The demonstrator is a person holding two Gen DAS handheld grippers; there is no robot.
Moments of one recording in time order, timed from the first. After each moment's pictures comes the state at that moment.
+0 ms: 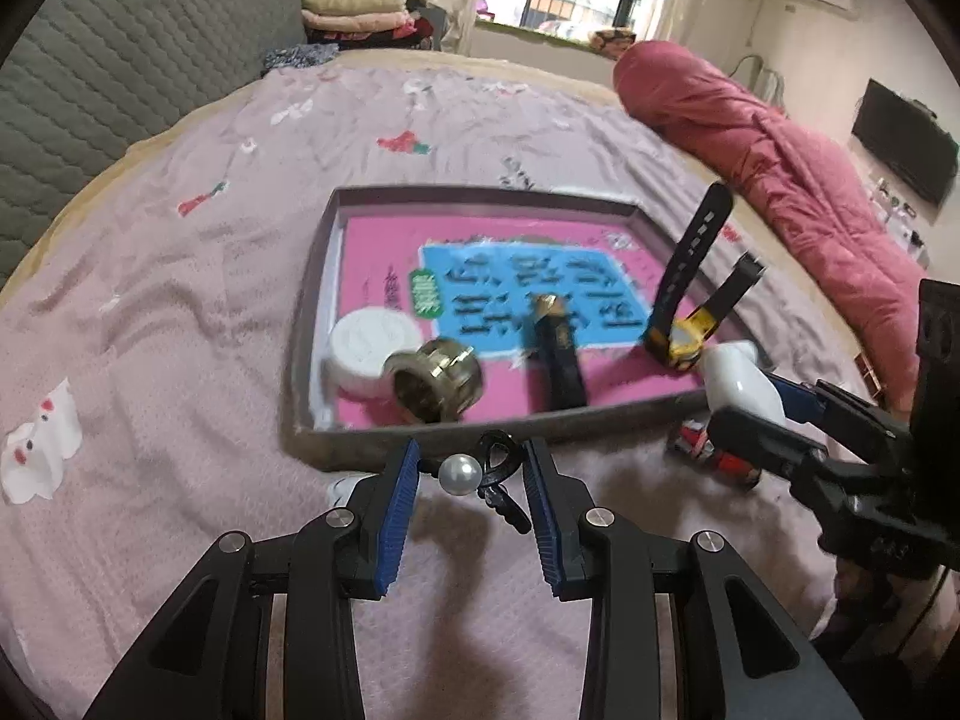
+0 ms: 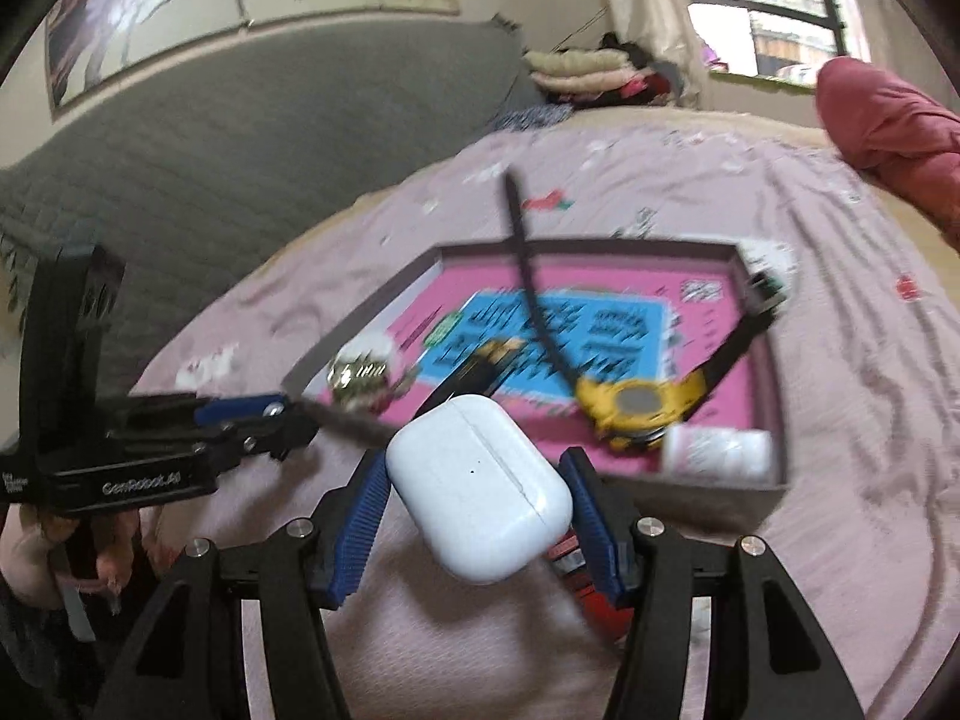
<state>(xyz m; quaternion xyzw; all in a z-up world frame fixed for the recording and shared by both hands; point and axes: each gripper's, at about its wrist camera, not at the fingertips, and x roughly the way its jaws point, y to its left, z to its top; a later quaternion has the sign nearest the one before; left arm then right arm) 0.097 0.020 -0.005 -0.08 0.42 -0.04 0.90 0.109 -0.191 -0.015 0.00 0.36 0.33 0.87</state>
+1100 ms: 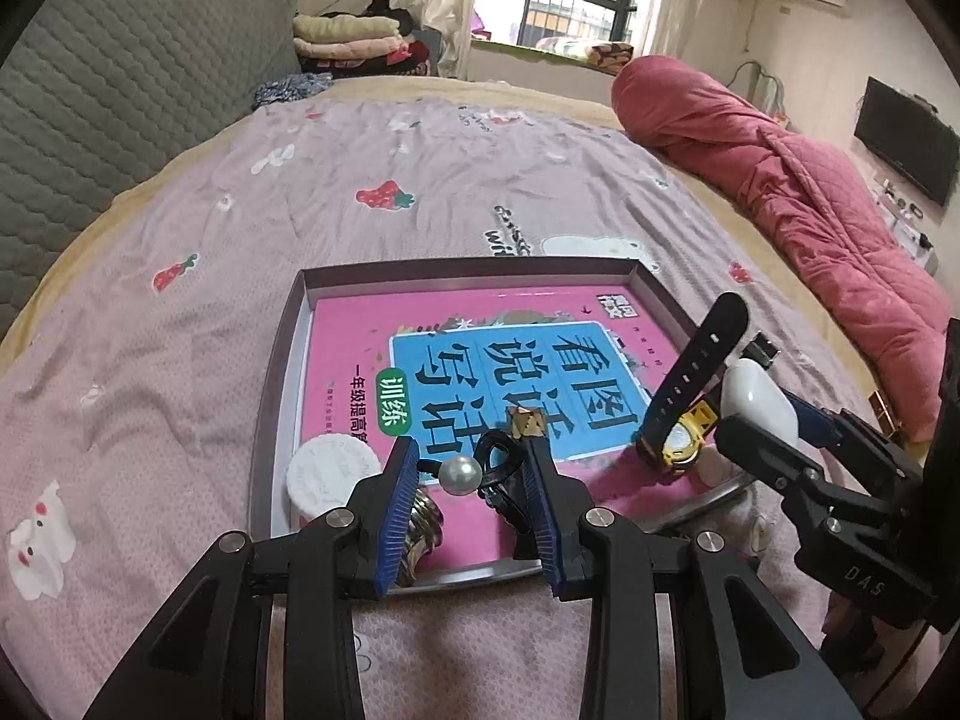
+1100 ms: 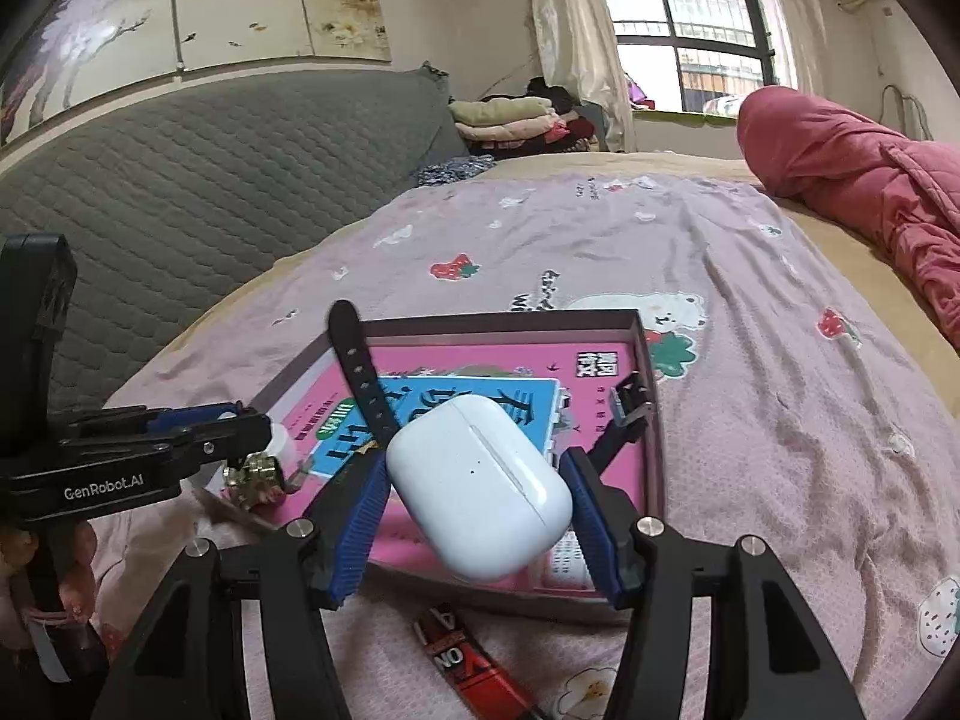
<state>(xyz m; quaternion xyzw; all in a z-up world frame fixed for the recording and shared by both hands) 0.158 0.001 0.013 -0.06 0.41 -0.03 0.91 0.143 -0.212 -0.002 0.00 0.32 0.24 0.92</state>
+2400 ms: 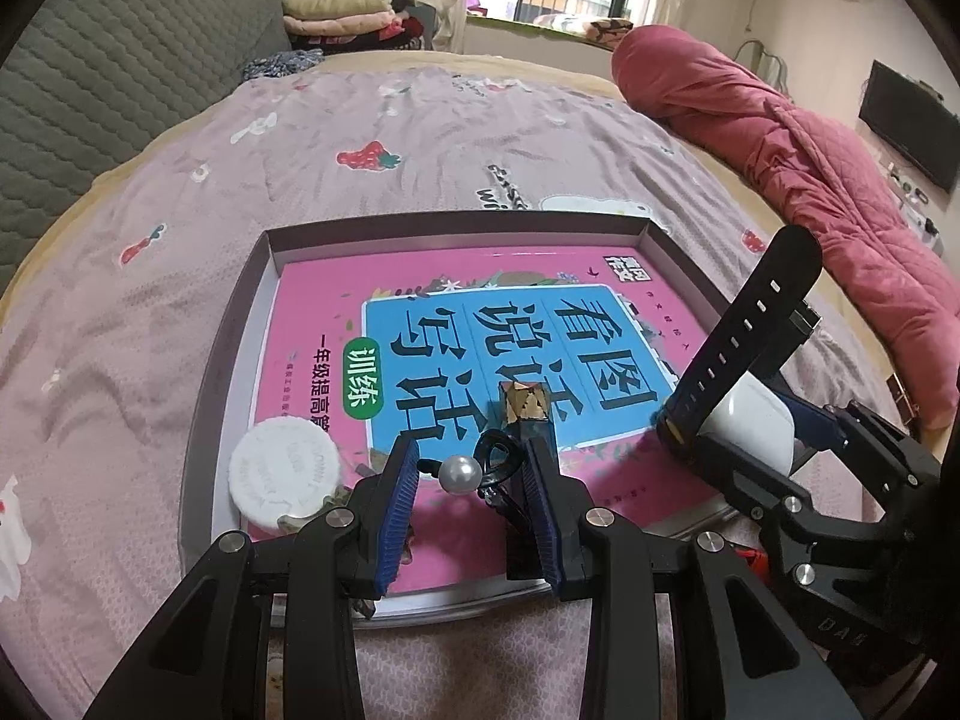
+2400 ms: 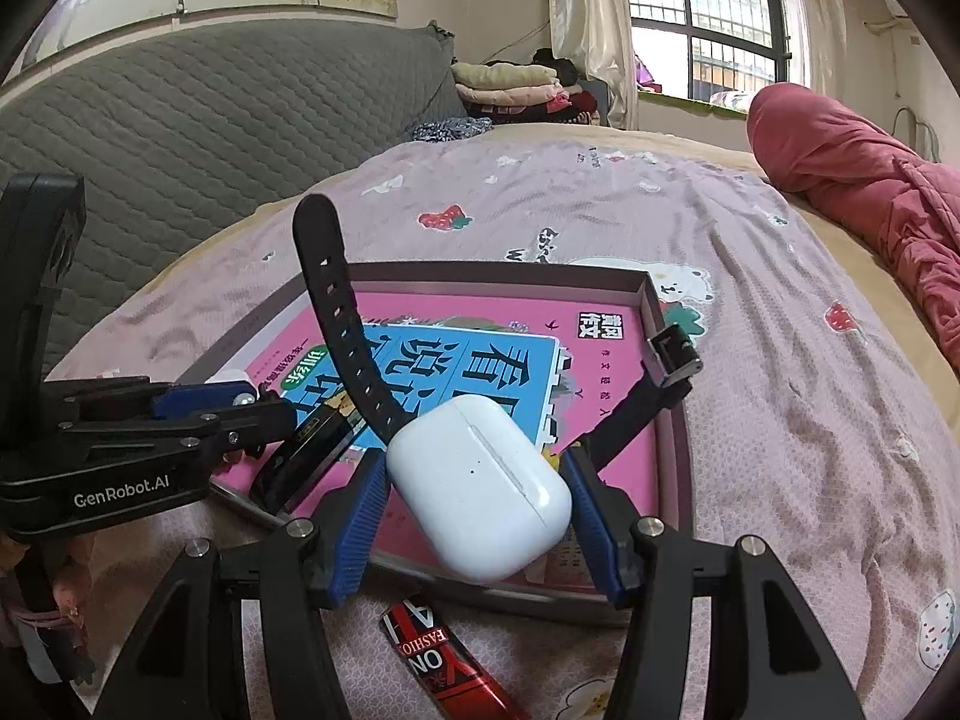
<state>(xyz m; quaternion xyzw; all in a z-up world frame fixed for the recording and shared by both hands) 0.180 -0.013 -0.024 -0.06 0.43 -0.03 0.90 0.152 -0.189 -0.028 -0.05 0.35 0.23 0.91</state>
